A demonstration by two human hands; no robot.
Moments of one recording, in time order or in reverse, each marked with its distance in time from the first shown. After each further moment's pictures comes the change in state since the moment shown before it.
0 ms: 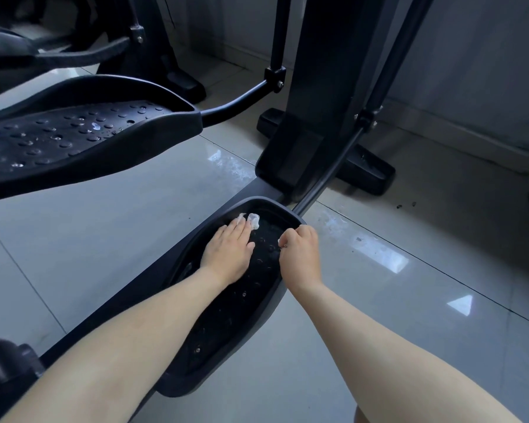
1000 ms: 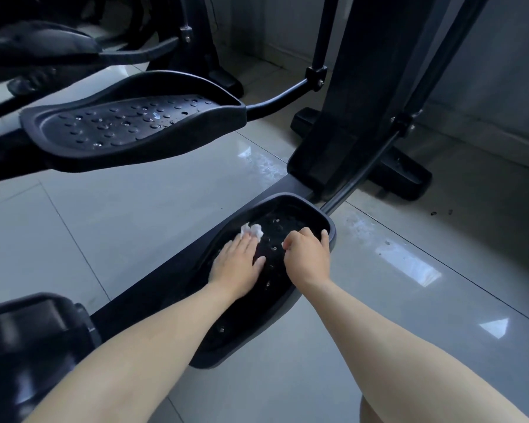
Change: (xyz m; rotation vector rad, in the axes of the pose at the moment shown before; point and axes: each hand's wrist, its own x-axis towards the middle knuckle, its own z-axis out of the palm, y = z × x) left_hand -0.071 -0.019 0.001 -0.111 0.019 -0.107; right_hand -0.018 -0.037 0.002 -0.149 -0.188 -0.047
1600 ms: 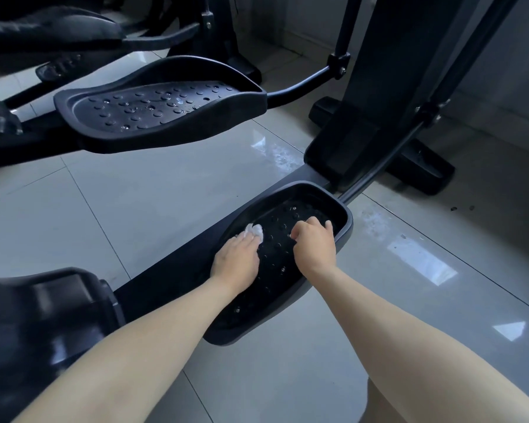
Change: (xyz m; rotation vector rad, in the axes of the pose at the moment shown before) left_hand -0.034 -0.013 -0.015 0.074 -0.023 -0.069; right_hand -0.011 -0.019 -0.007 -0.038 -0.098 -0.065
